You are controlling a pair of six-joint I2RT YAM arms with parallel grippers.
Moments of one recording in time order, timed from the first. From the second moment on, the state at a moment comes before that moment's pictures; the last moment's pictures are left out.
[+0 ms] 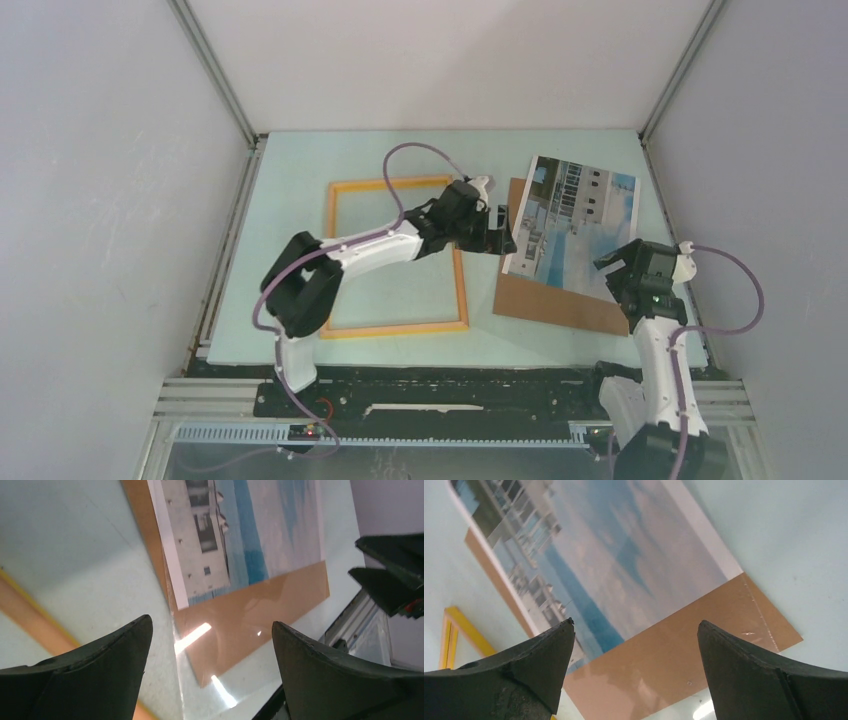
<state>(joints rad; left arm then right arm) -0.82 1.85 1.33 -0.12 0.19 -0.61 -0.23 0.78 0.53 -0.51 0.11 0.80</state>
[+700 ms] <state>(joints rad) -0.92 2.09 1.51 -0.31 0.09 -0.82 -0.41 1.06 0.46 -0.35 0.02 0.86</state>
